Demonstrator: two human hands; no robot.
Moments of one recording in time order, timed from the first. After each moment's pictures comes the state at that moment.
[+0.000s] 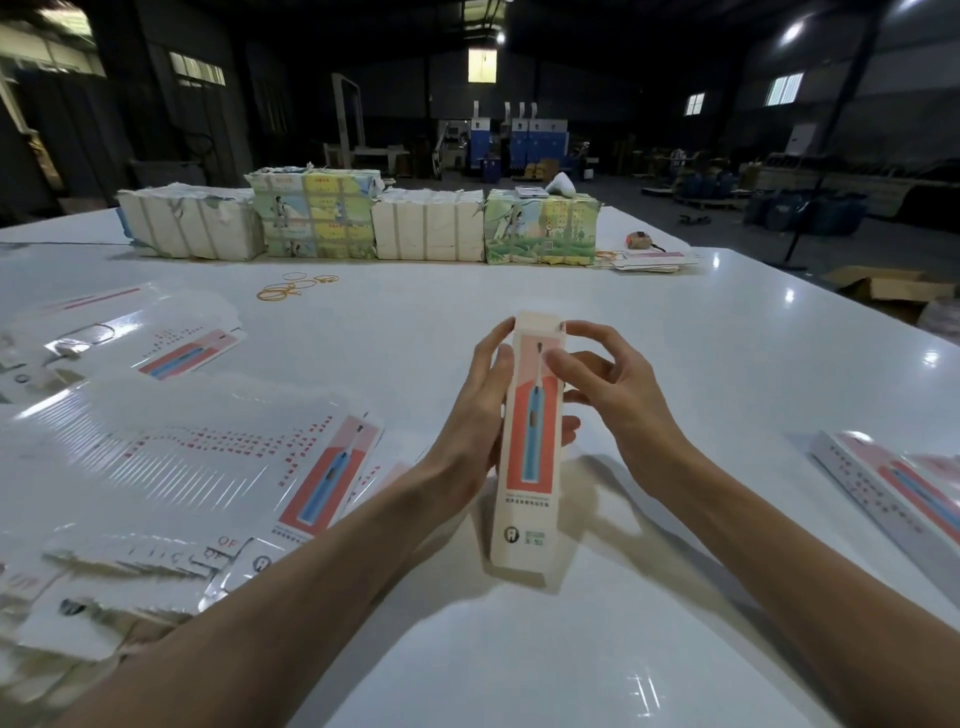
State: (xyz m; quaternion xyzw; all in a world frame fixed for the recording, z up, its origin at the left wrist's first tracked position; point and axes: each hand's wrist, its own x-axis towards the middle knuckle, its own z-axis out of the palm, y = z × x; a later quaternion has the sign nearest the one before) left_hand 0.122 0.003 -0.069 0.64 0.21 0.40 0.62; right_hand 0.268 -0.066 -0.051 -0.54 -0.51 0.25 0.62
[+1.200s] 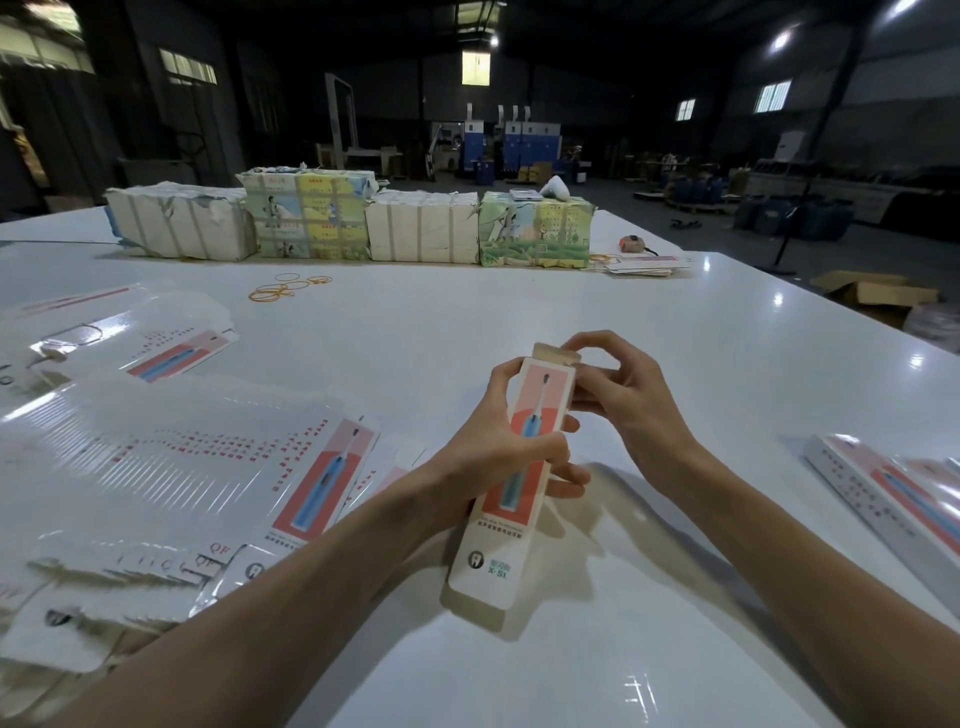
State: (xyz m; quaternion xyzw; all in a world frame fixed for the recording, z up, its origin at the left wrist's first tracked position) left_hand 0.113 -0.007 -0.068 0.72 0.23 0.25 0.61; right_hand 0.282 -0.069 -0.051 -0.55 -0.51 0.23 0.62
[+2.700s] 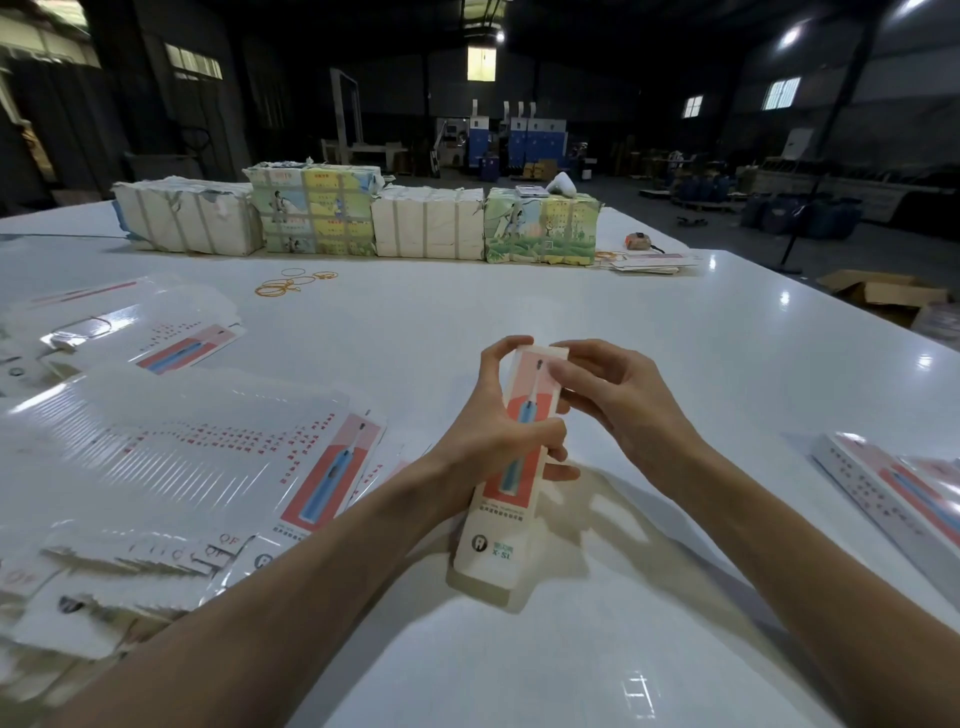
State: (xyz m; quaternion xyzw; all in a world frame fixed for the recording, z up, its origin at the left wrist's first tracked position) left_hand 0.111 0.004 -0.073 0.70 0.22 0.32 0.60; right_hand 0.274 -0.072 -0.046 -0.51 -0.50 0.32 0.62
